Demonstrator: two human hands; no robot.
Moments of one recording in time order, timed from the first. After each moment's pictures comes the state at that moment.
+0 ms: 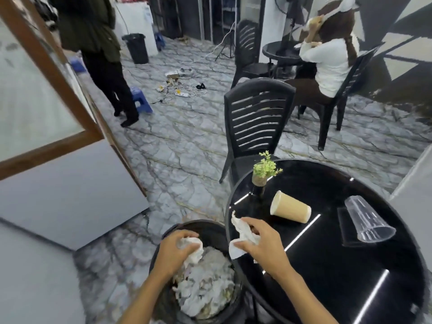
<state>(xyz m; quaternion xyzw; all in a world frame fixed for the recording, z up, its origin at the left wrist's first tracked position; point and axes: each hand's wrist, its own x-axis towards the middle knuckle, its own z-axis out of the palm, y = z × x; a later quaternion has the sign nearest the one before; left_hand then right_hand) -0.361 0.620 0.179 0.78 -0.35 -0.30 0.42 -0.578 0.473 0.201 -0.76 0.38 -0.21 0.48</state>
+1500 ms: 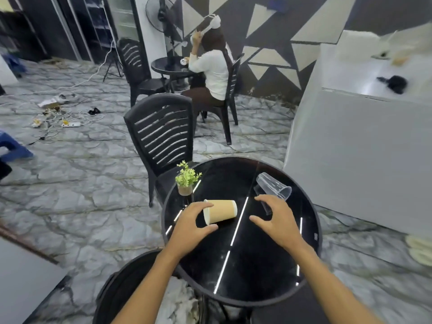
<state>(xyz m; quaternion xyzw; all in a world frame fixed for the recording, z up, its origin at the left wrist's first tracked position) -0.456 0.462 0.220 0.57 -0.66 -0.34 0.35 -0.724 0.442 0.250 -0.72 0.58 -0.30 0.22</state>
